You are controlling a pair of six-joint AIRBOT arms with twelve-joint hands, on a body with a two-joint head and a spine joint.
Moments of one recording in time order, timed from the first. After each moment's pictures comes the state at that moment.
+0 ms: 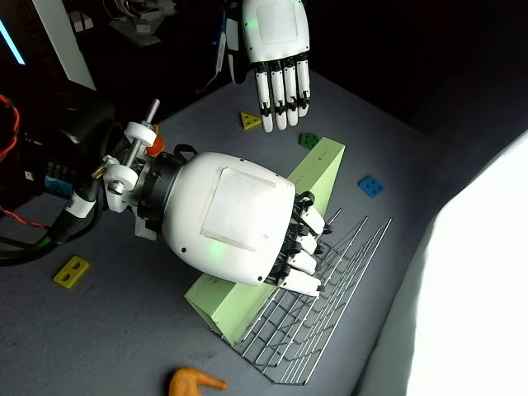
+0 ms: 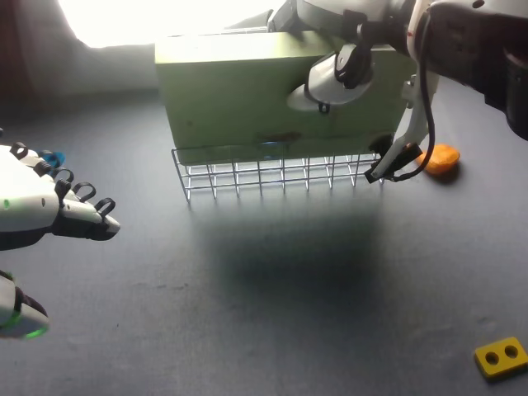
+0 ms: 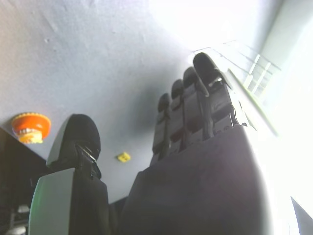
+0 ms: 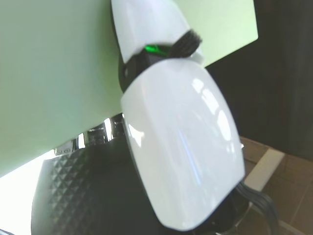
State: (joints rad) left arm -0.04 -0.54 0.64 0.26 0.90 1.04; right arm -0.08 -1.31 1.20 1.43 0.36 -2.10
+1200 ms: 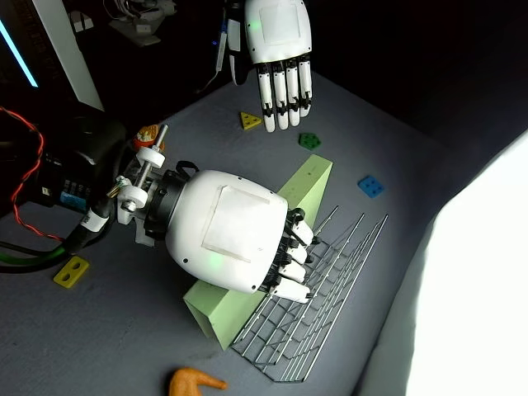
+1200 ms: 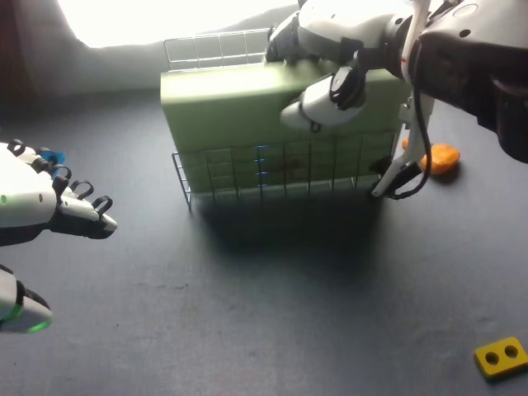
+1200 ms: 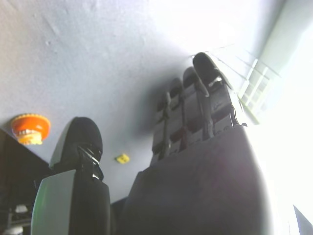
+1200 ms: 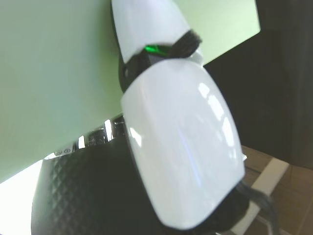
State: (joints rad) left arm -0.04 -0.54 0.65 0.25 0.90 1.04; right arm -0.13 -1.34 1.23 1.43 0.37 -2.09
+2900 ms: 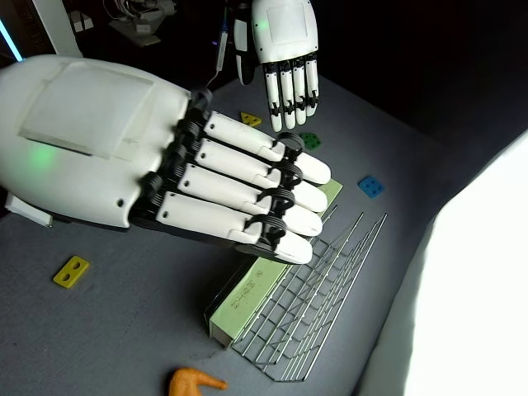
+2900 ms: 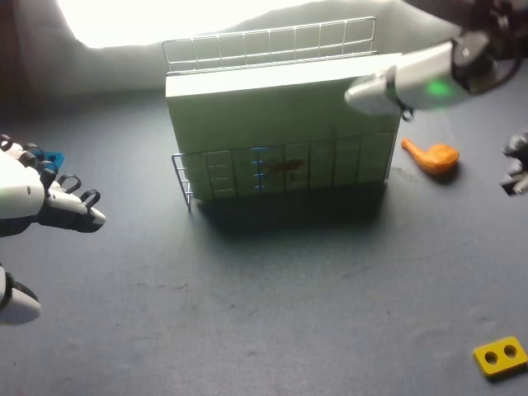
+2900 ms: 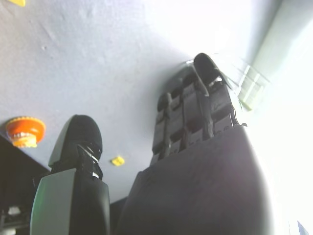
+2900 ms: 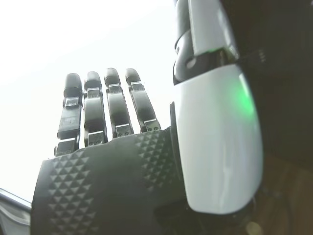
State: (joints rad) left arm -0.04 -0.54 0.68 0.25 0.90 1.04; right arm 0.02 -0.89 0.75 1.42 0.36 -2.40
